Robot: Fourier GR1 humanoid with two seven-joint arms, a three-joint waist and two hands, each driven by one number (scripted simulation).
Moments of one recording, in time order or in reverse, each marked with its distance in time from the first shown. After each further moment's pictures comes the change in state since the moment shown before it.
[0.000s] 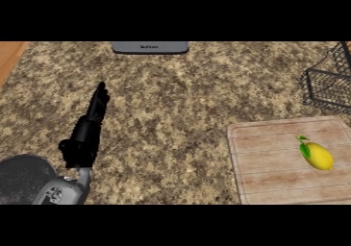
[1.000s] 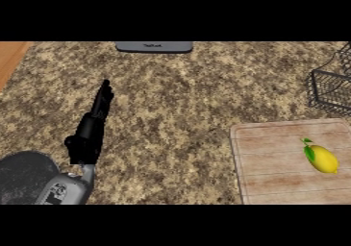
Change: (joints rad) left arm -0.028 -0.016 -0.003 0.015 -0.015 -0.005 0.010; right arm 0.105 0.018 0.002 -0.251 0.293 0.026 -0.050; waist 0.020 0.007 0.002
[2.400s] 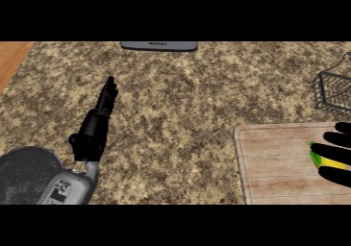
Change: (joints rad) left arm -0.028 -0.019 0.000 0.012 -0.007 -0.016 -0.008; right arm 0.062 -0.042 0.176 -0.095 0.398 -0.166 -0.163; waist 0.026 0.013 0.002
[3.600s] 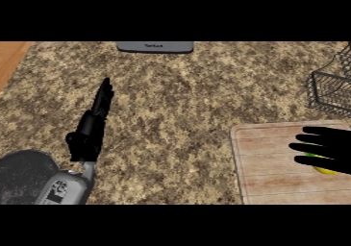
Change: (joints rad) left arm 0.013 0.005 0.021 -0.001 -0.010 -0.005 0.015; right arm 0.164 -0.210 0.439 0.493 0.592 -0.719 -0.705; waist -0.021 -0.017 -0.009
